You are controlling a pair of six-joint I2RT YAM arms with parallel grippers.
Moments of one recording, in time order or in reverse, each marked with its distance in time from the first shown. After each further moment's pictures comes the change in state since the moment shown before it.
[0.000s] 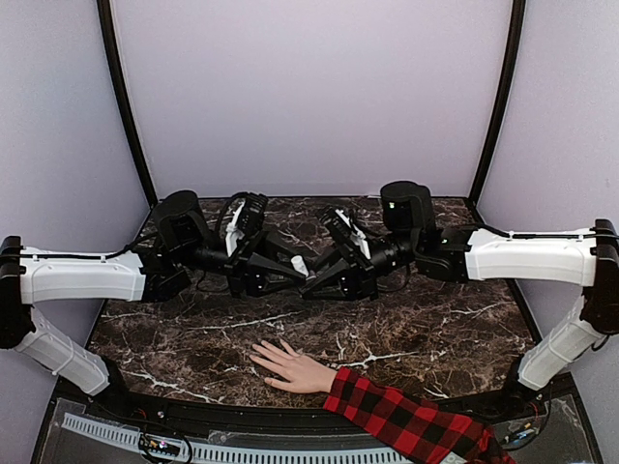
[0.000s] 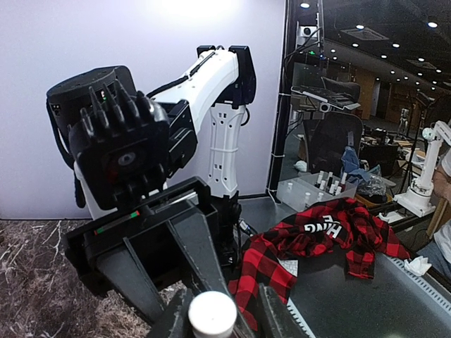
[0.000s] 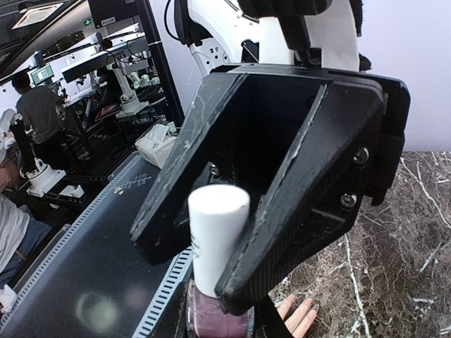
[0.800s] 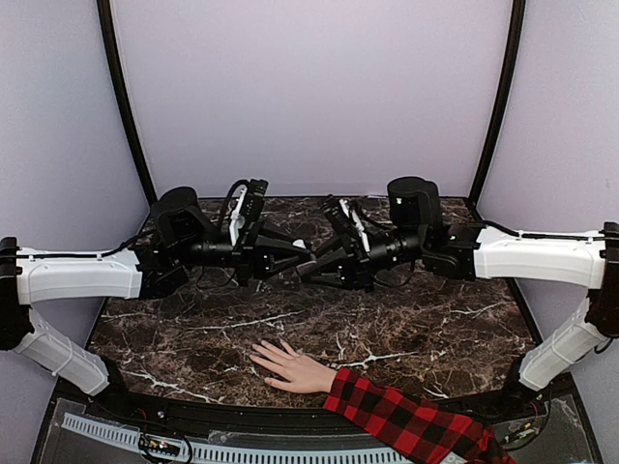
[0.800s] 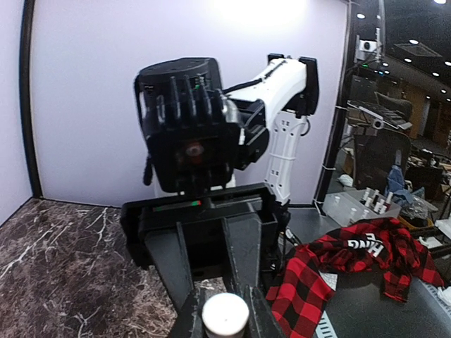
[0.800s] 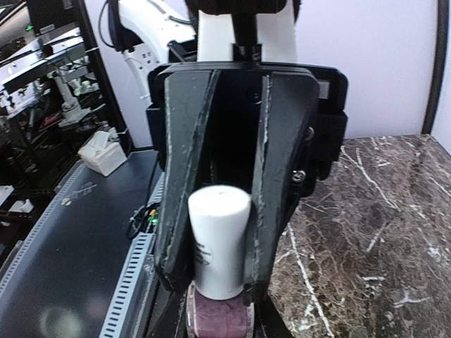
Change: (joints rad) left arm 0.011 -0.012 0.013 -0.045 -0.187 -0.017; right arm -0.005 -0.036 0.003 -0.036 0.206 -0.008
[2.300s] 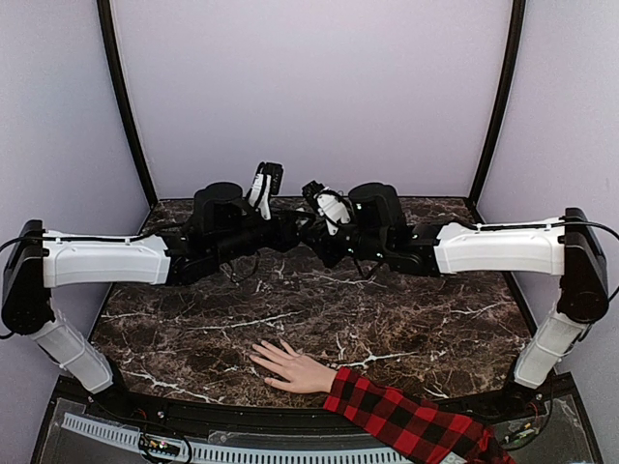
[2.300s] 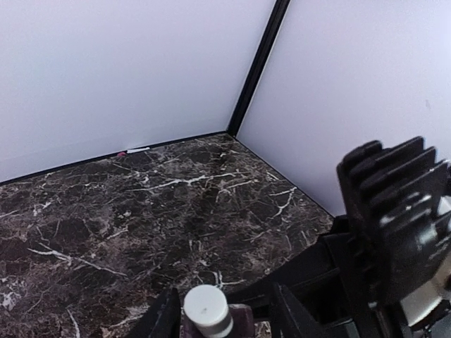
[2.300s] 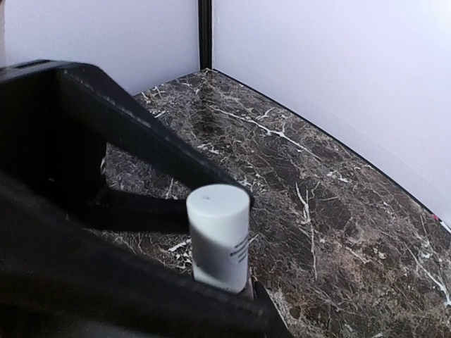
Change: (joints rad) left arm -0.028 0.187 0.180 -0.230 -0.858 -0.183; right arm 0.034 0.210 0.145 -0.027 0.895 0.042
